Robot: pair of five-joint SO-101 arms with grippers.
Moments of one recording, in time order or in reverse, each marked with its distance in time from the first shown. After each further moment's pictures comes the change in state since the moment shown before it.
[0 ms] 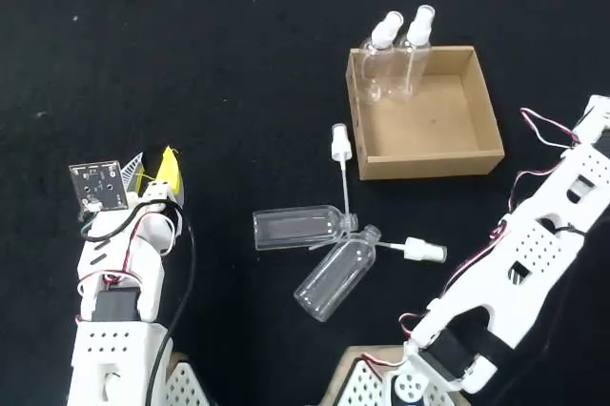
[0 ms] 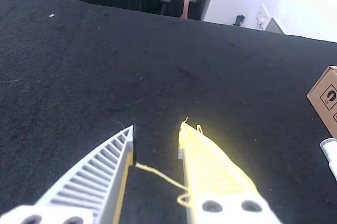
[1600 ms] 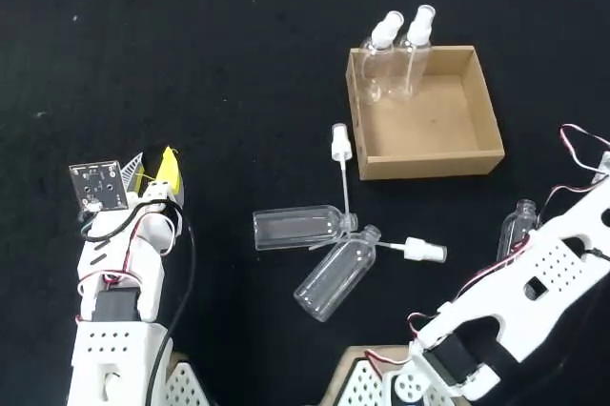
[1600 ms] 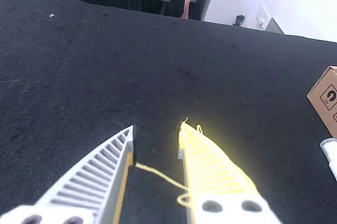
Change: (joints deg) left arm 0.0 0.0 0.0 0.0 0.0; right arm 8.0 0.0 -10.1 38.2 0.1
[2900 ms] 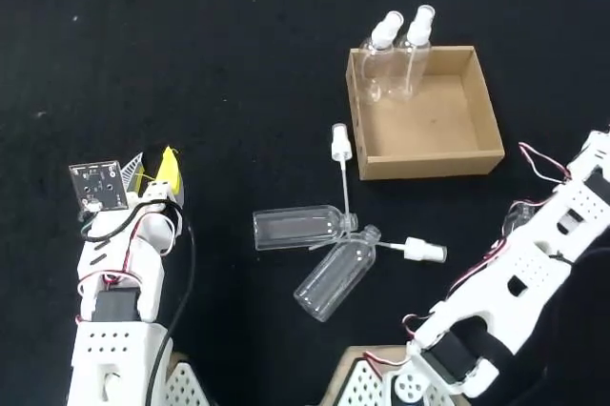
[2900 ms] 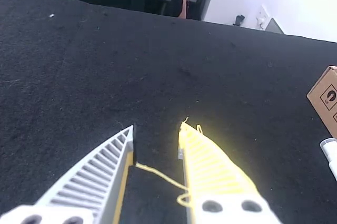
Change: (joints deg) left arm 0.0 0.0 0.0 0.0 0.0; right arm -3.4 16.5 -0.5 -44.9 -0.2
